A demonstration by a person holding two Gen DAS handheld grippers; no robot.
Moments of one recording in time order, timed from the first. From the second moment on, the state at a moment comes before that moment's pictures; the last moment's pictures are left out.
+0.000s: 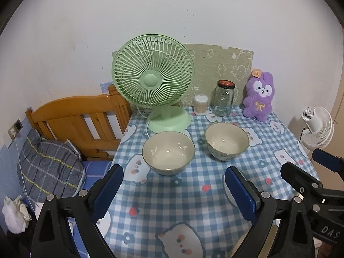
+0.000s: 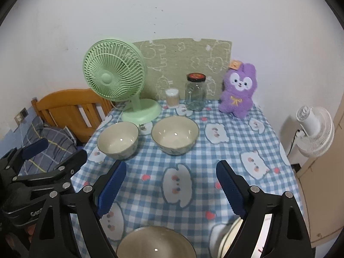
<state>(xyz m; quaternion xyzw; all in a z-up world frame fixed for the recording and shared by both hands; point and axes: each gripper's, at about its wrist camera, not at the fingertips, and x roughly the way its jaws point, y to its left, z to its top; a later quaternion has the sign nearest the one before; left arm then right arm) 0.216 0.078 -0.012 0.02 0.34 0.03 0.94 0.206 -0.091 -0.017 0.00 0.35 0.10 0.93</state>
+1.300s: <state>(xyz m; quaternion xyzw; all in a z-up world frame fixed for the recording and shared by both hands) 0.372 0.154 -0.101 0.04 0.42 0.04 0.90 0.388 0.020 -0.117 0.02 0.50 0.15 0.85</state>
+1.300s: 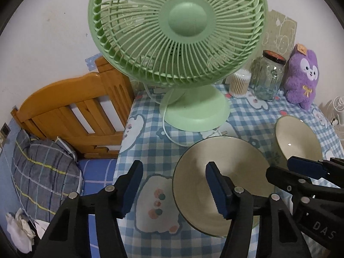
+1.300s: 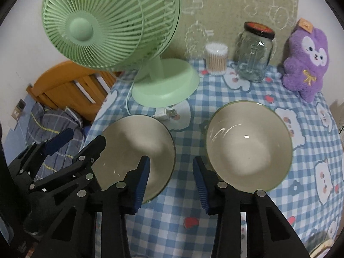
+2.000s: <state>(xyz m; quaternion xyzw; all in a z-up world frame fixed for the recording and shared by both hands) 0.393 0.156 -0.130 0.04 0.46 0.03 0.89 0.407 0.031 -0.140 -0.01 0.52 0.14 0.84</state>
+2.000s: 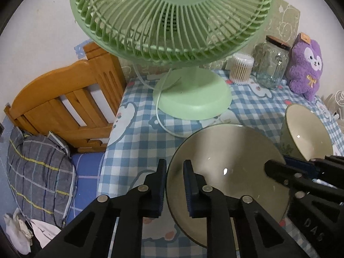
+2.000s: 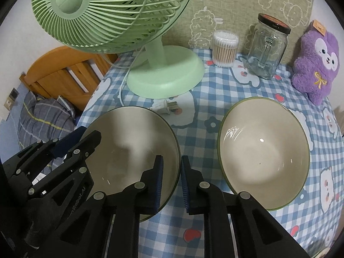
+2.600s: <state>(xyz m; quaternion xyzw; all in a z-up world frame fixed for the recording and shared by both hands) 0.382 0.150 -0.125 0.04 0.46 0.03 0.89 0.401 0.031 -0.140 -0.03 0.52 0.13 0.84</state>
